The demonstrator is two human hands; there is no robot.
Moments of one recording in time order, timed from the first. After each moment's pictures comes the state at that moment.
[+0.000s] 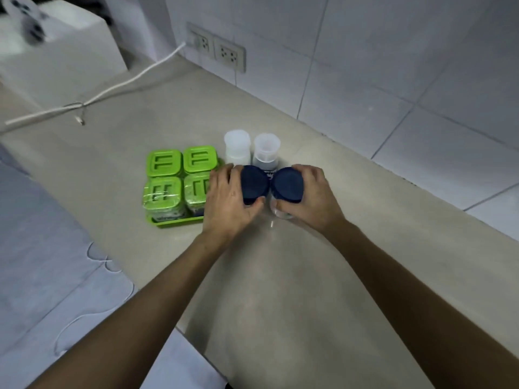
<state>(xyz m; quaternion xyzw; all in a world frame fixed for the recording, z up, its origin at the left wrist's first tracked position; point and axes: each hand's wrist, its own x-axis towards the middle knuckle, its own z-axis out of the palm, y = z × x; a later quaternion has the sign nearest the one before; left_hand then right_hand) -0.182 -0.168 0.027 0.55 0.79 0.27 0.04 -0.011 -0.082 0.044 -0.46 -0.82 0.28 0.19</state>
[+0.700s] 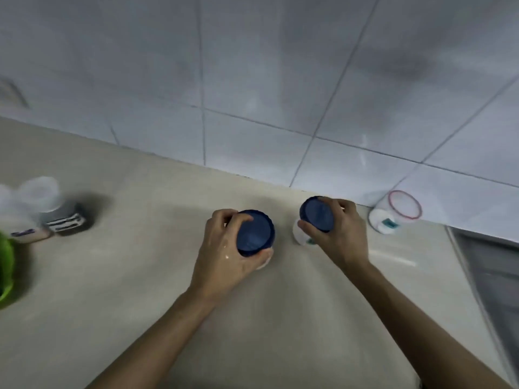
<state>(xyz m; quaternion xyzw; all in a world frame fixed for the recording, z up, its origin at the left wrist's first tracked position) 0.106 -0.128 0.054 0.68 0.57 0.37 0.26 0.342 -0.089 0.058 -0.73 -0.65 0.06 0.23</state>
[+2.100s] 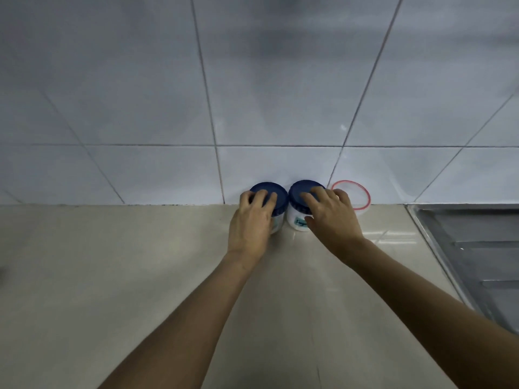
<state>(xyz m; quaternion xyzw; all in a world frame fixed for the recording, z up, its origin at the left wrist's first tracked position) 0.324 -0.010 0.021 0.84 0.53 0.16 0.02 0.499 -0.042 0.025 -0.67 -0.72 -0.14 0.06</state>
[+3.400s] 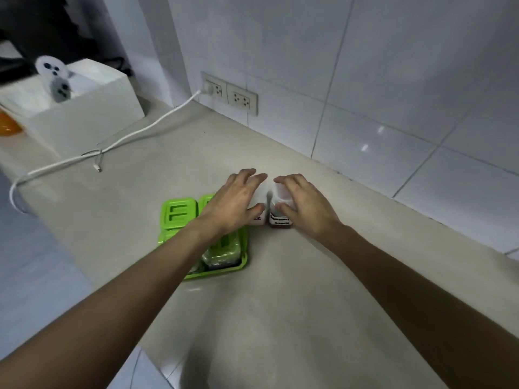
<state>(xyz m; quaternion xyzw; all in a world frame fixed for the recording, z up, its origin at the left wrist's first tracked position) -0.261 -0.096 0.066 0.69 0.70 0.13 0.09 -0.087 -0.020 0.056 -0.36 -0.90 0.19 0.16</state>
